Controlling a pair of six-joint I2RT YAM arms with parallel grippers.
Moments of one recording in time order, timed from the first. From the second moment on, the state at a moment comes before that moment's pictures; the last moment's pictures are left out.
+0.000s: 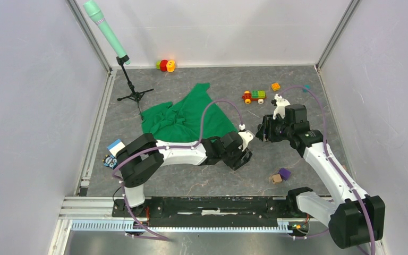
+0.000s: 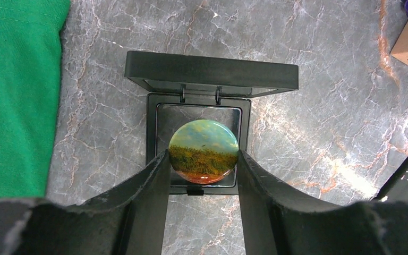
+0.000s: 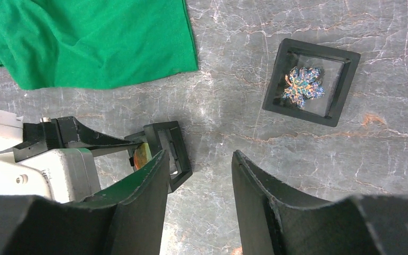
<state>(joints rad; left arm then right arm) -1.11 1.83 1.09 -0.08 -0.05 -0.21 0.21 1.04 0.75 -0.46 -0.29 0.18</state>
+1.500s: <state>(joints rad) -1.10 1.69 0.87 -0.06 0.00 -0.26 0.20 1.20 0.61 -0.30 -0.63 0.18</state>
